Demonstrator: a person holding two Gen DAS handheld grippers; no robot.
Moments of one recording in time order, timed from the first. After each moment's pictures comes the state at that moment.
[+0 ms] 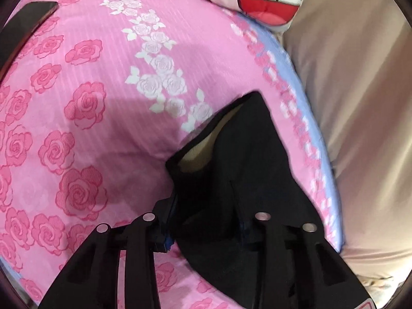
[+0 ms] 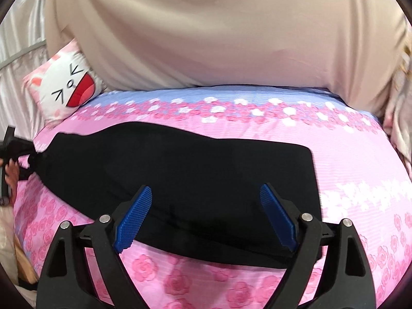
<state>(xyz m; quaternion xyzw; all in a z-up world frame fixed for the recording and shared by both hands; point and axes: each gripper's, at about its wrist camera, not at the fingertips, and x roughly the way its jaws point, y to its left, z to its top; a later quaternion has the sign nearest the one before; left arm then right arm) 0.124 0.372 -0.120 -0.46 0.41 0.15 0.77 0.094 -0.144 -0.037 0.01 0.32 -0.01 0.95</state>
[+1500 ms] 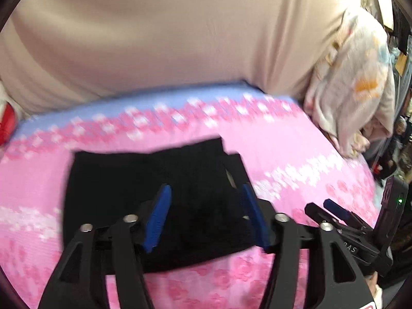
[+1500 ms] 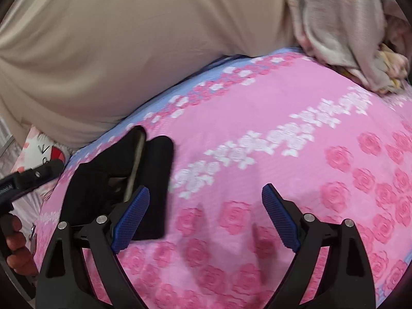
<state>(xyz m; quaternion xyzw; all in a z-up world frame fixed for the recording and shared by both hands) 0.093 -0.115 0.004 0.02 0.35 -0.17 0.92 0.010 -0.333 -0.035 0.20 0.30 -0.07 0.93</state>
